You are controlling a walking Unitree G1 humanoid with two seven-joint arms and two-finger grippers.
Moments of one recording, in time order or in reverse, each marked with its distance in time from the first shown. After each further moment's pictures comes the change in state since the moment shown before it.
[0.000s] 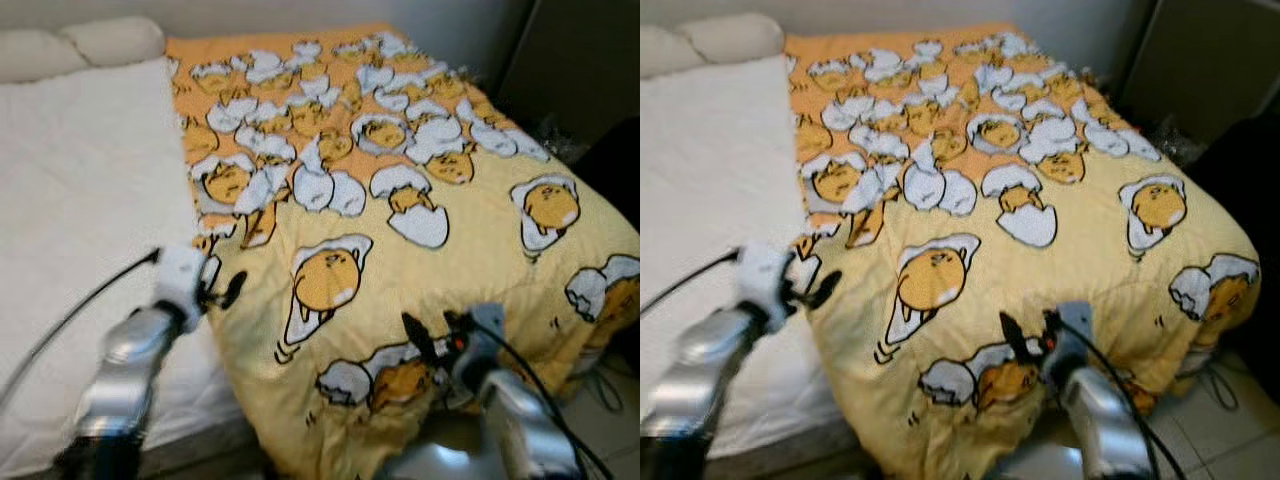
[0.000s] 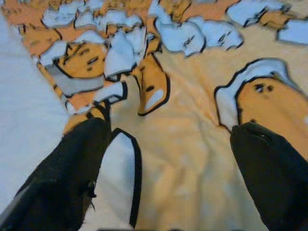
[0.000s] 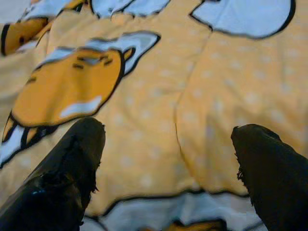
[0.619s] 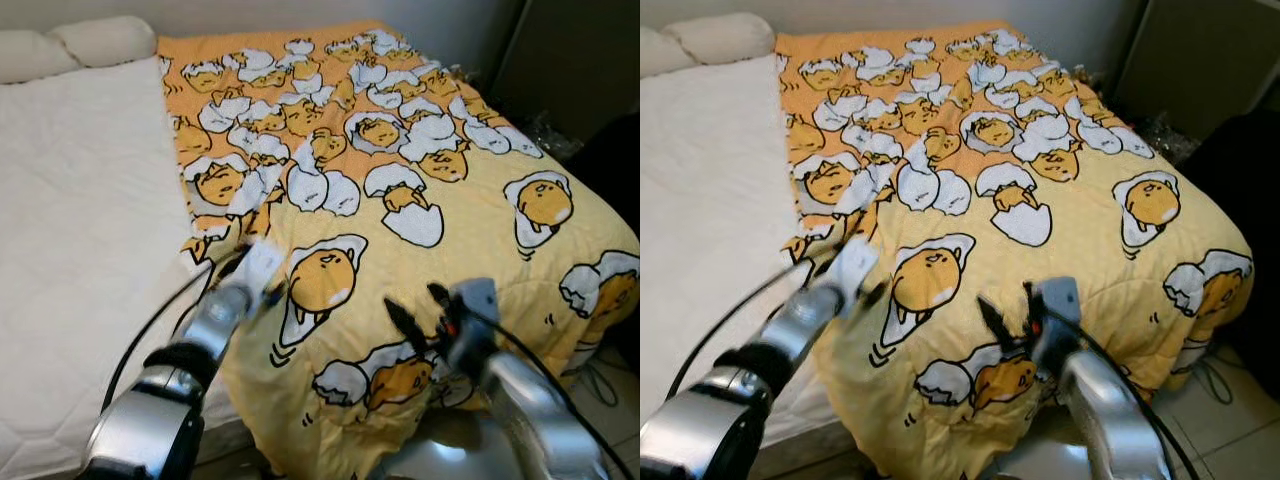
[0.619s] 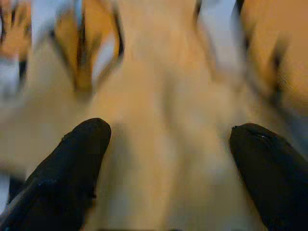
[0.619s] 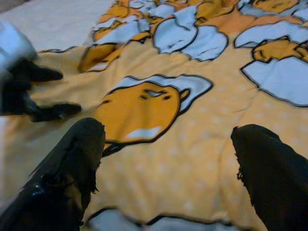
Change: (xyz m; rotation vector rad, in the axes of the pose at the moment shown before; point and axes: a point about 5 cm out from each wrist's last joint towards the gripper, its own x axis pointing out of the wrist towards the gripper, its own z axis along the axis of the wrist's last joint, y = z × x) left arm 0.061 -0.029 -0.036 0.323 0.316 0.039; right arm -0.035 0.043 0.045 -0.145 -0.042 0.221
